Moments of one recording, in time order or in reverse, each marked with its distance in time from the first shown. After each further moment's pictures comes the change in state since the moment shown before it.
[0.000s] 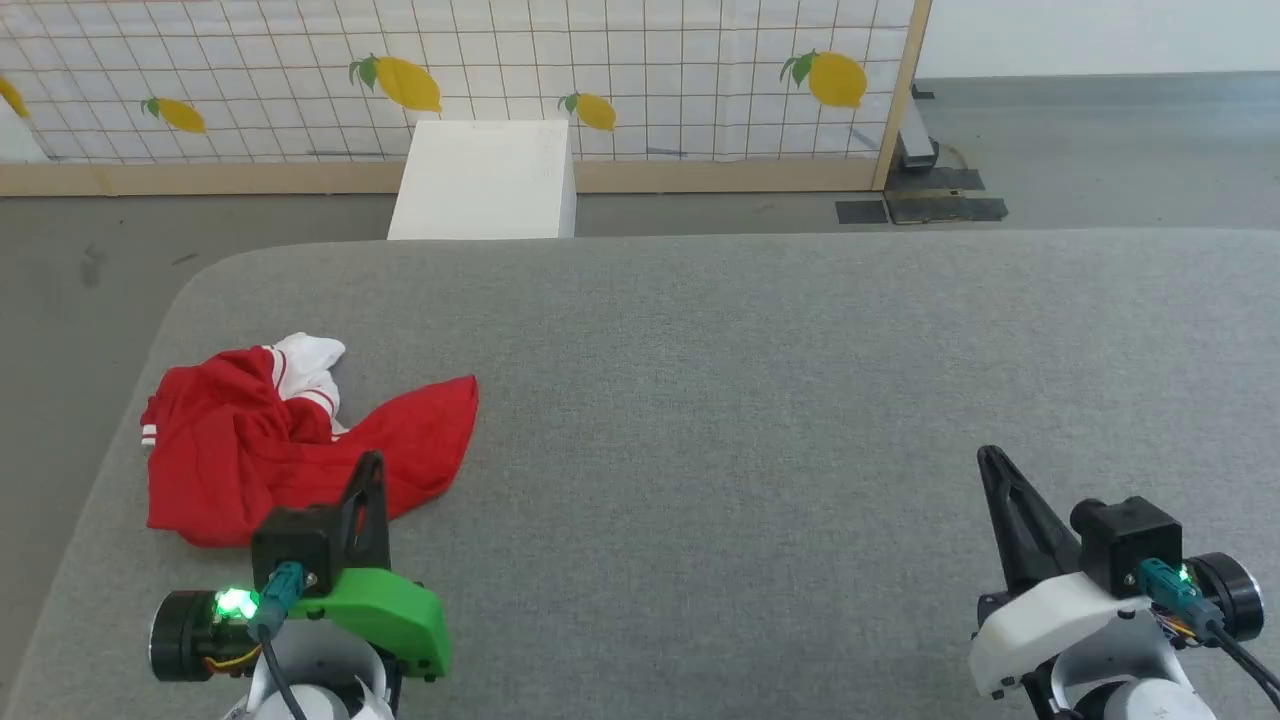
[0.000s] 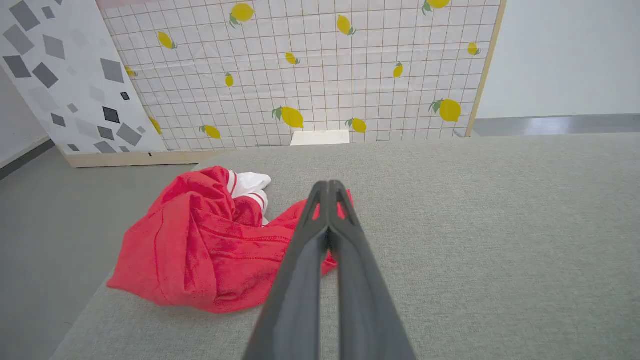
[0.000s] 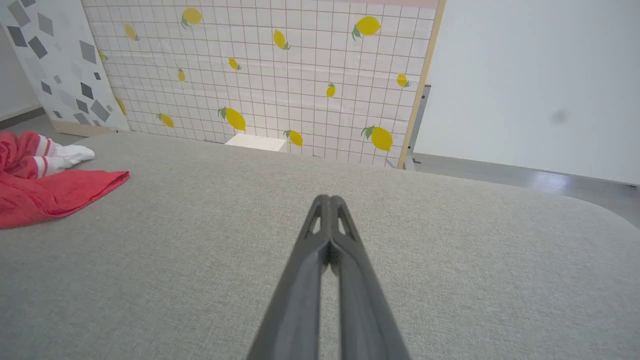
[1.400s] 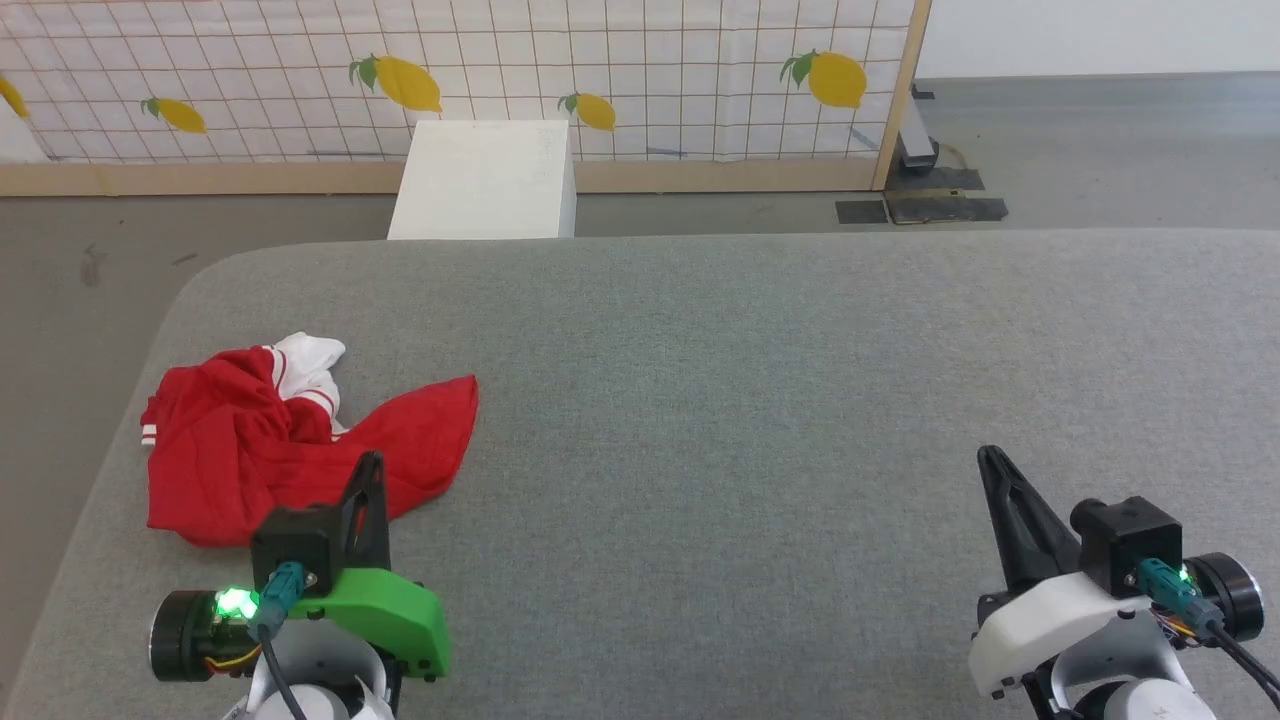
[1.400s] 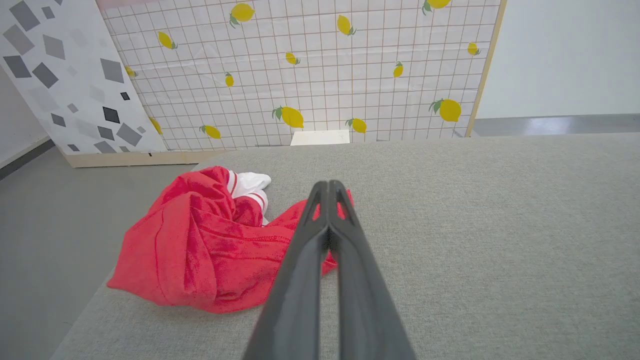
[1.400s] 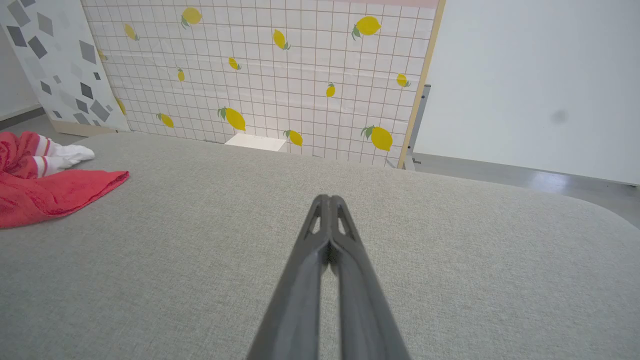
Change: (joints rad) left arm 0.000 0.000 0.000 0.000 0.000 0.000 0.000; right arm 0.000 0.000 0.000 0.000 0.000 0.000 0.000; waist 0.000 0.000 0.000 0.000
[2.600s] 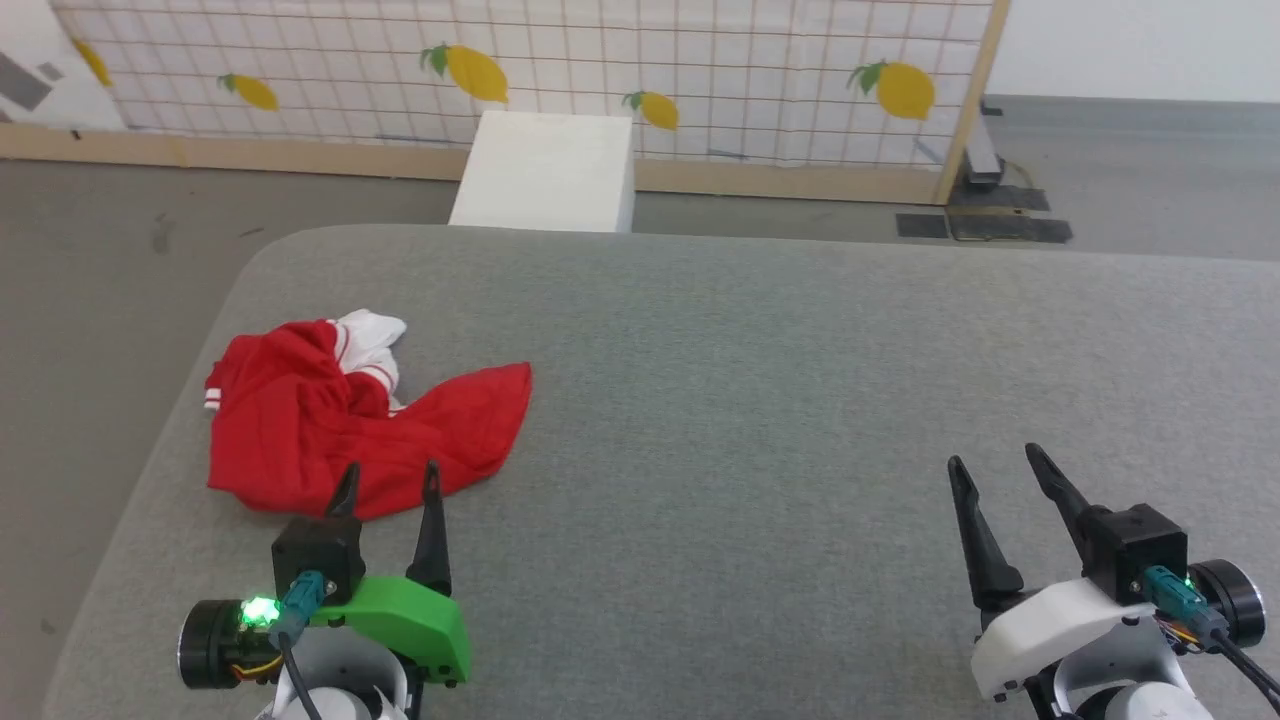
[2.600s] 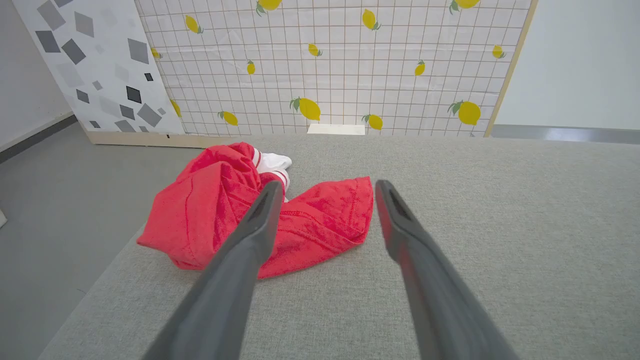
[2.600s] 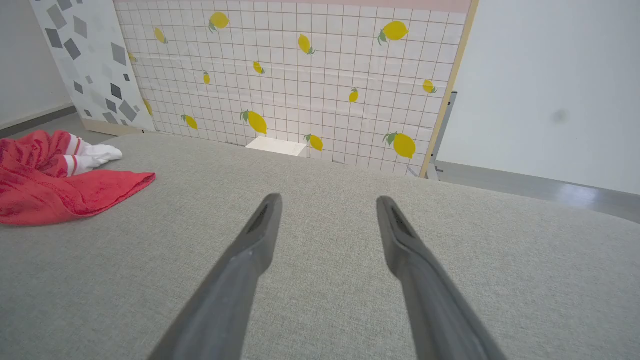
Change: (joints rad) left arm -0.010 0.002 -0.043 0.063 -0.043 0.035 -0.048; right arm 0.000 0.000 -0.009 0.027 0.007 0.000 -0.035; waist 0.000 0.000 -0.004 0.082
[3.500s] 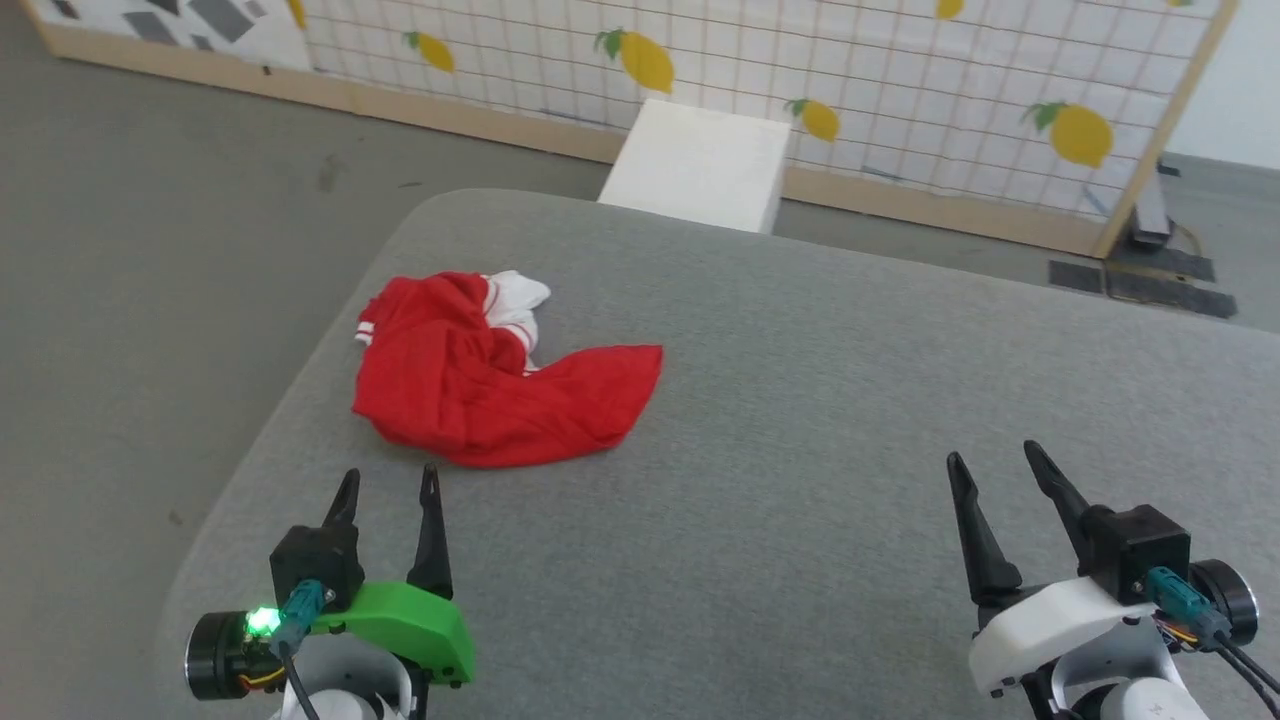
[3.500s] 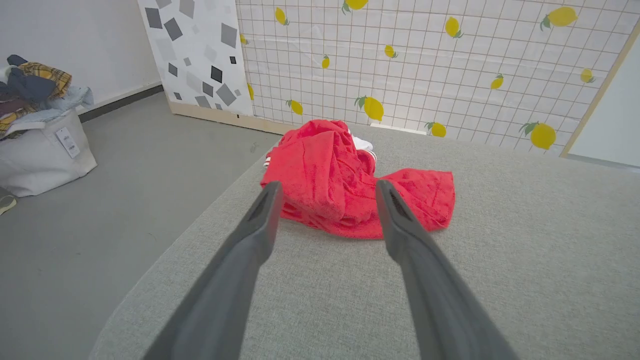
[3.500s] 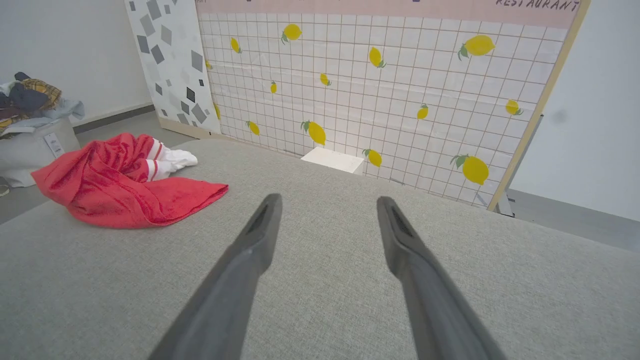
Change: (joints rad) left arm -0.010 0.014 -0.031 0.055 -0.061 0.045 -0.059; right arm -0.017 0.000 -0.001 0.041 0.023 0.000 -0.045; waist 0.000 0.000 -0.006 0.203
